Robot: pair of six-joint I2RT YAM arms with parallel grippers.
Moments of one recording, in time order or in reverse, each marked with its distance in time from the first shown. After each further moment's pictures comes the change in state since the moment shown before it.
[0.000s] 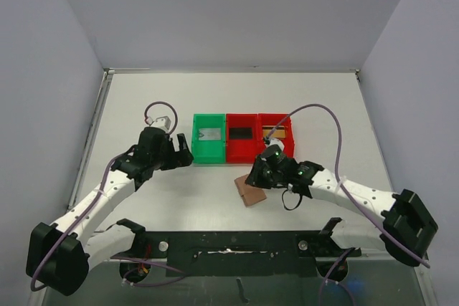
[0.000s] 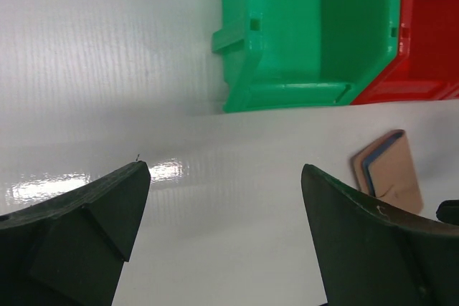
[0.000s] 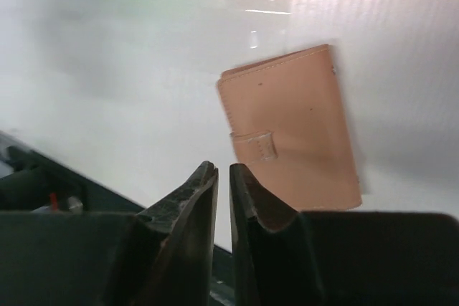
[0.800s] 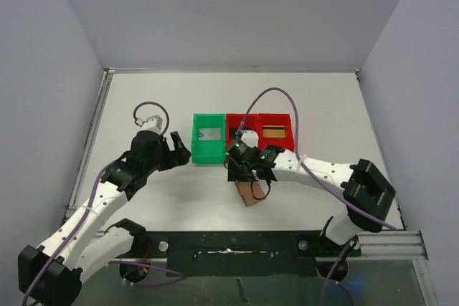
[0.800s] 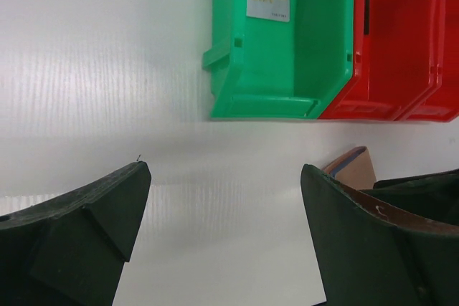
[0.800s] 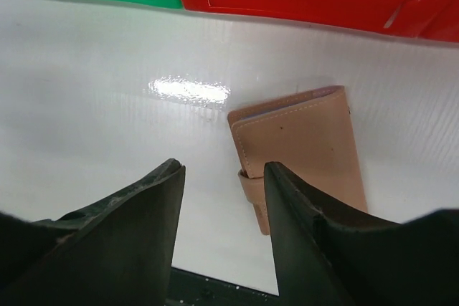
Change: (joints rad) left arm -0.040 -0.136 0.006 -0.042 -0.043 -0.098; right arm 0.122 0.261 0.299 -0.171 0.178 -0.005
